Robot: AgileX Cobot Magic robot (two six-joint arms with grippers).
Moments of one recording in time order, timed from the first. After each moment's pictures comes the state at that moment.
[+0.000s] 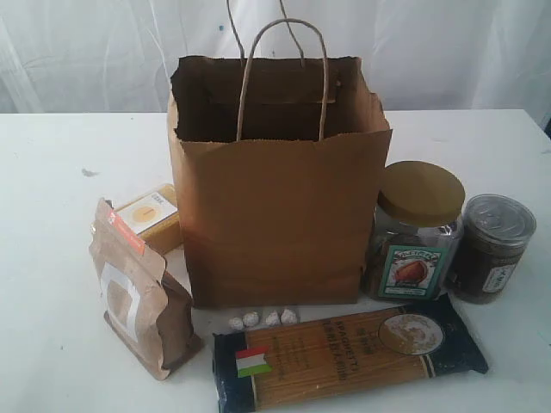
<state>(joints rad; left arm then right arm) -0.01 0.00 0.02 -0.18 0.40 0.09 0.05 0.00 0.00 -0.13 0.21 0.09</state>
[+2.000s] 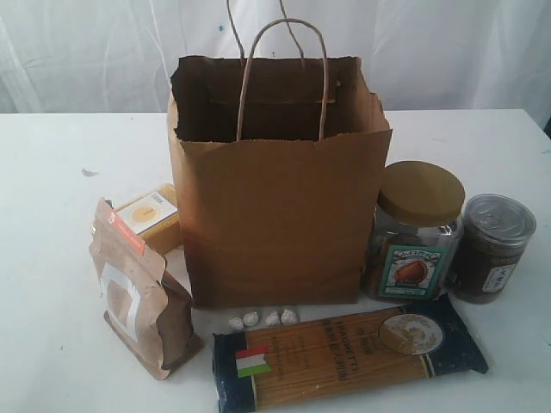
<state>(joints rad) -0.01 0.00 0.02 -0.21 0.29 0.12 0.05 0.00 0.00 -0.13 0.21 0.09</state>
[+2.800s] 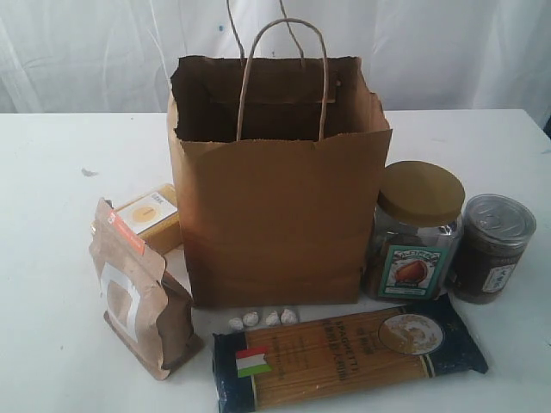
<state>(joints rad) -0.01 0.00 -0.20 -0.27 0.33 -0.28 0.05 0.00 0.00 -0.13 0.21 0.09</state>
